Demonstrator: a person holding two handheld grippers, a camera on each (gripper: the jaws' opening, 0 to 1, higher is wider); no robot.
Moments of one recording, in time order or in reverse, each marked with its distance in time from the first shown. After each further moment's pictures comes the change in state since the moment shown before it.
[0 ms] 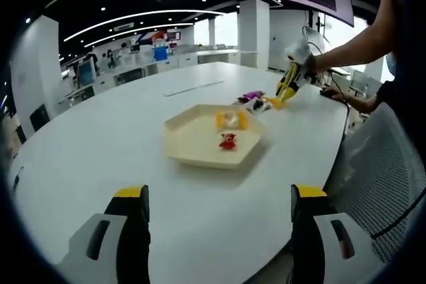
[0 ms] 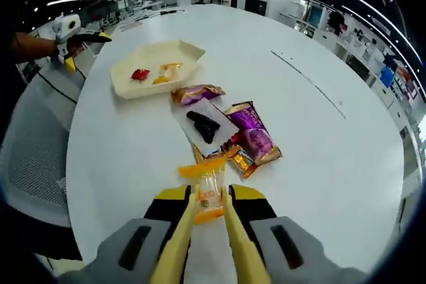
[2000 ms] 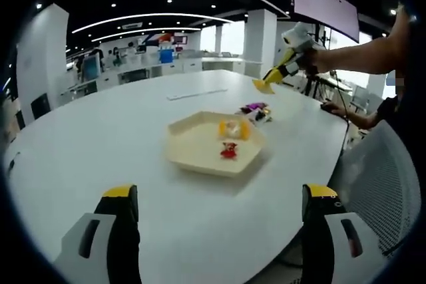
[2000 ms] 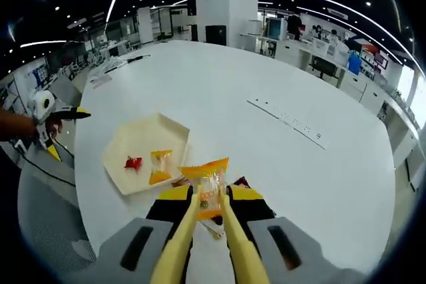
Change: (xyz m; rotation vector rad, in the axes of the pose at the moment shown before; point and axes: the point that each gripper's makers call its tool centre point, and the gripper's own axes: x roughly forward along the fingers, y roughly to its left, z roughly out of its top) left arm -0.003 0.003 0.009 -0.081 -0.058 -0.003; right arm -0.020 0.012 0.135 0.178 -0.187 -0.136
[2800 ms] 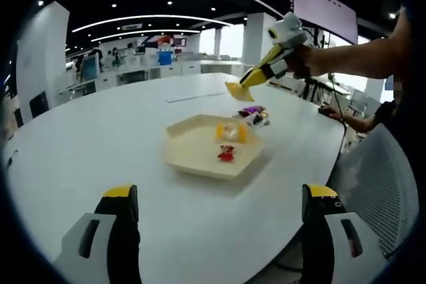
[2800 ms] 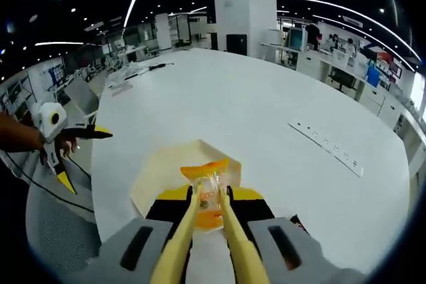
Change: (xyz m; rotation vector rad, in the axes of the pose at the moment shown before) left arm 0.000 -0.002 0.002 -0.011 -0.015 -0.018; right arm 0.047 0.086 0.049 -0.047 -0.059 0.108
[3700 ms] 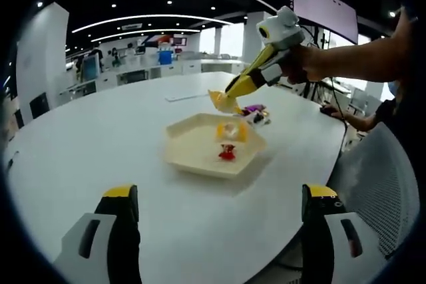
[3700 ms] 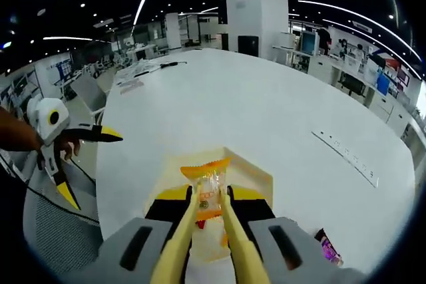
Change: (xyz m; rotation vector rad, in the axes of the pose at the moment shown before) left arm 0.000 0.000 -0.001 0.006 0.007 0.006; right arm 0.032 0.038 0.007 -0.034 -0.004 0.040
